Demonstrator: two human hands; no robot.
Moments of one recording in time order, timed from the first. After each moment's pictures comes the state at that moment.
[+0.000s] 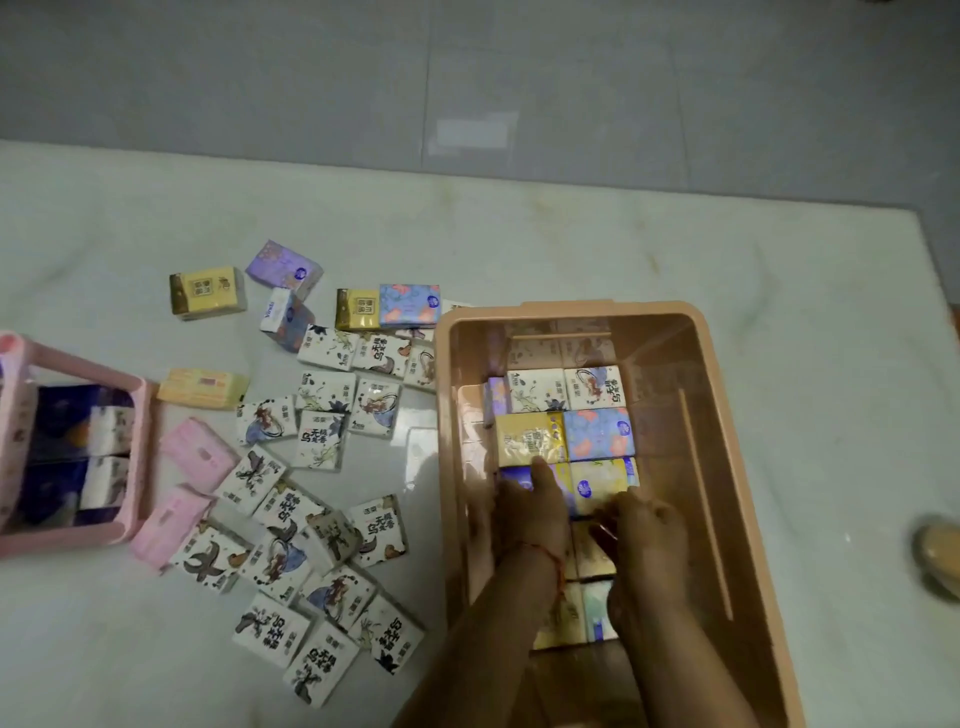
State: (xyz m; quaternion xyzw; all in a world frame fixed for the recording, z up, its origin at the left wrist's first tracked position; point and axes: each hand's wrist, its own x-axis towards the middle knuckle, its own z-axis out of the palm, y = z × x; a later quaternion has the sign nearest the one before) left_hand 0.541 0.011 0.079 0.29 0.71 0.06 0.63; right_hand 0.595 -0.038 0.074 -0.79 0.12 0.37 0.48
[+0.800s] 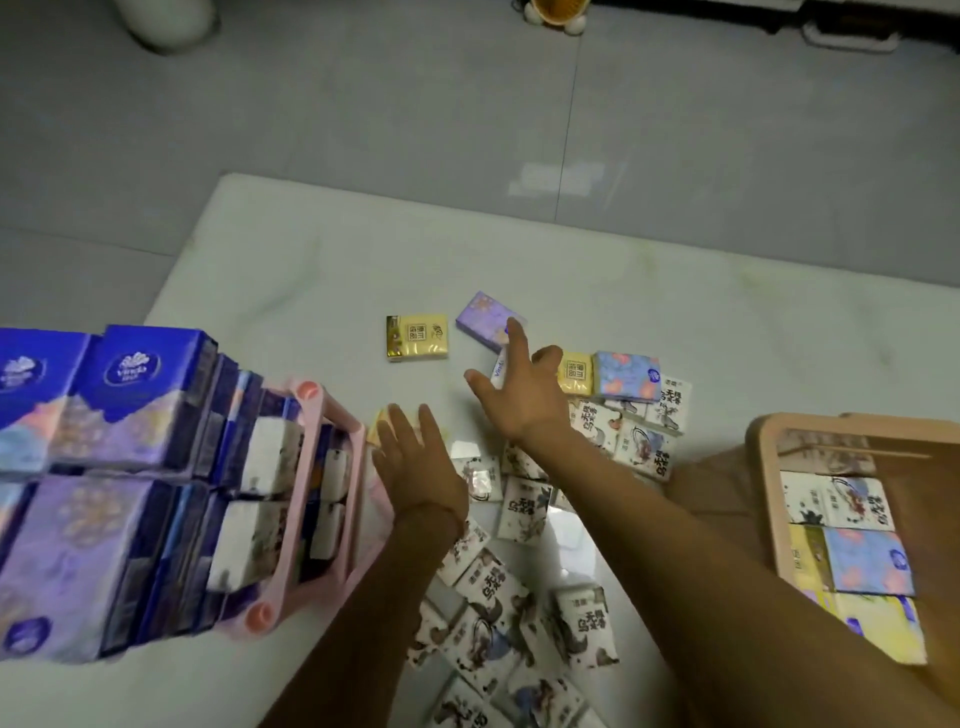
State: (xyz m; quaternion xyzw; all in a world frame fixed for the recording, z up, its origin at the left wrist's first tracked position) left_hand 0.290 0.181 -0.025 0.65 0.72 -0.15 0.22; right_hand 0.398 0.226 0.003 -0.78 -0.51 0.34 0.11
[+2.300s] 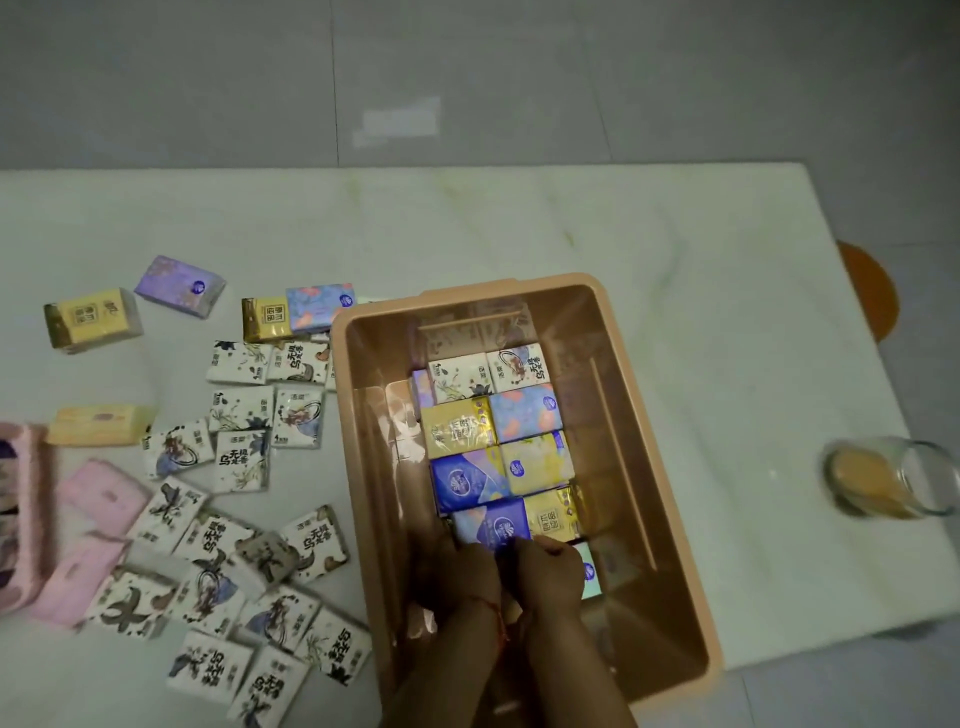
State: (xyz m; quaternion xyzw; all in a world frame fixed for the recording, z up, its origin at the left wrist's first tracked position) left_hand 0.530 -0.052 -0.010 0.37 0.75 -0.07 0.54; right_hand 0.573 -0.085 -0.005 -0.84 0.19 0.39 0.33
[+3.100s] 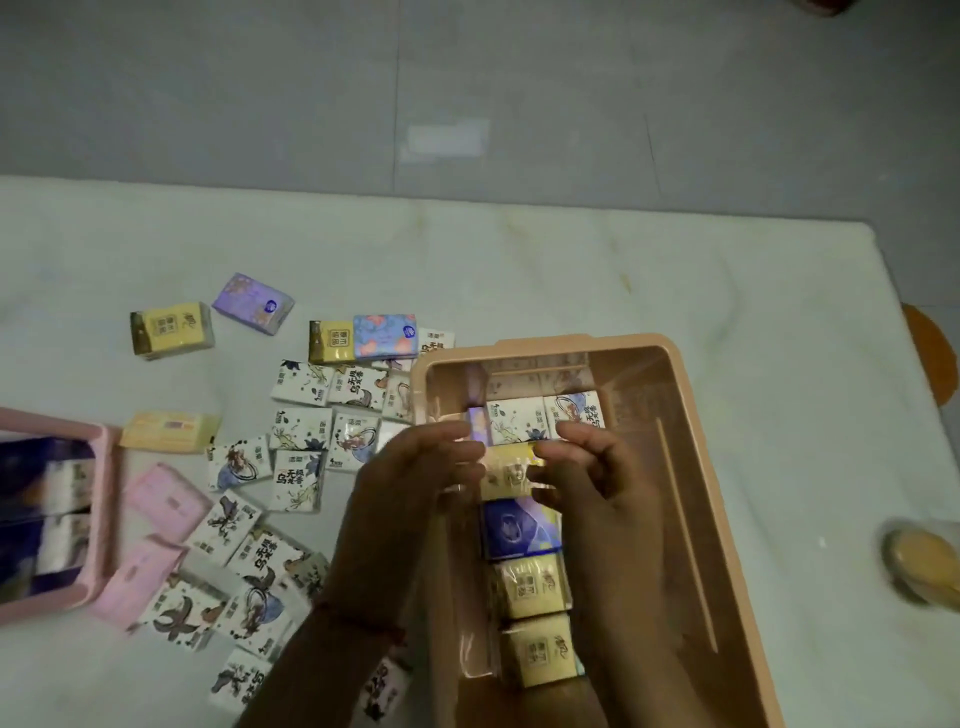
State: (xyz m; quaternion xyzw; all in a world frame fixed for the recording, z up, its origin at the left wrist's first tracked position) left_hand 0.471 0.072 0.136 0.40 0.54 0.23 0.70; right_hand 0.571 0.011 0.146 -0.76 -0.10 0.36 0.52
